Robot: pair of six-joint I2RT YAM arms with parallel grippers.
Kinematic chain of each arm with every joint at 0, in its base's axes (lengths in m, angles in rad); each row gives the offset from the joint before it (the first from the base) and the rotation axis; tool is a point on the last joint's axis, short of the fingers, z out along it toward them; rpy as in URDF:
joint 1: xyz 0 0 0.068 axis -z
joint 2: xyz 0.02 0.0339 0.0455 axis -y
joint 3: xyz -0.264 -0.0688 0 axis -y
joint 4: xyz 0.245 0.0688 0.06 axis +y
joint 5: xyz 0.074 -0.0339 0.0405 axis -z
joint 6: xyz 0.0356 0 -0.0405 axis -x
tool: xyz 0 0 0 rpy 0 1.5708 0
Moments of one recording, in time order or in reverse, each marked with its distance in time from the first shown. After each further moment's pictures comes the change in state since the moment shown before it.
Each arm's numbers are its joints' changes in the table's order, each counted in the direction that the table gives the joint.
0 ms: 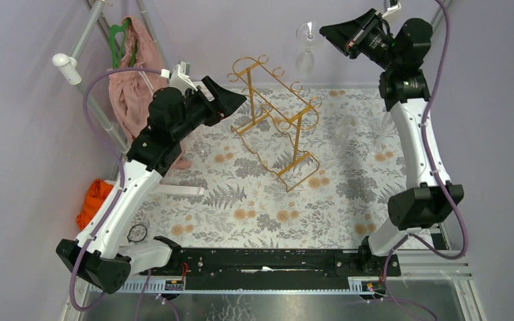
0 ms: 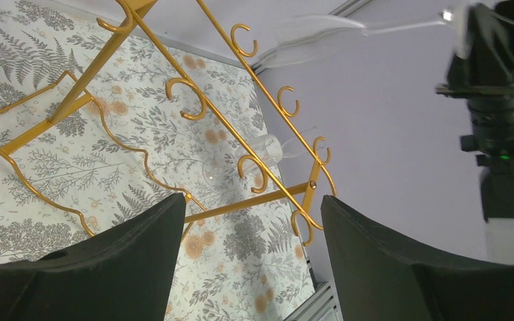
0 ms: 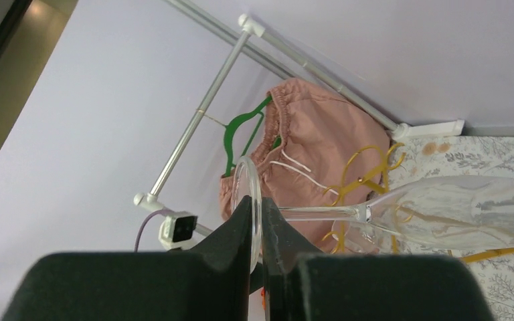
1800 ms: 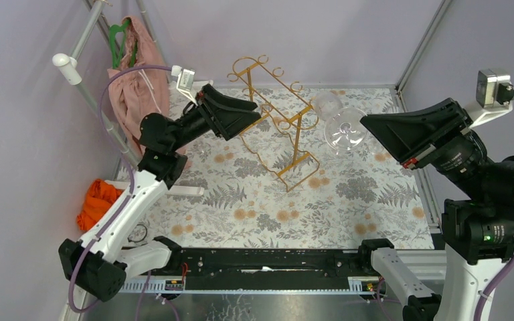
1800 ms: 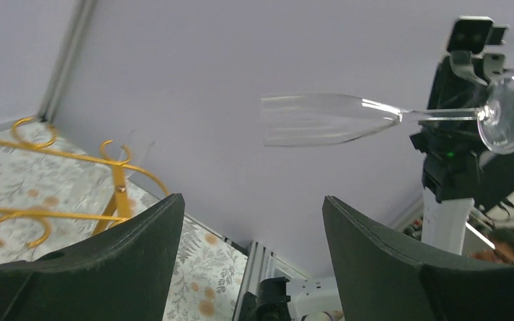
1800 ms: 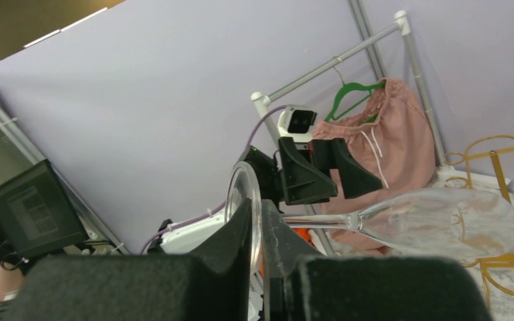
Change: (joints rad) left arm 0.040 0.085 -0.244 -0.735 0.445 0.080; right arm 0.000 0.851 -0.252 0.222 -0.100 0.174
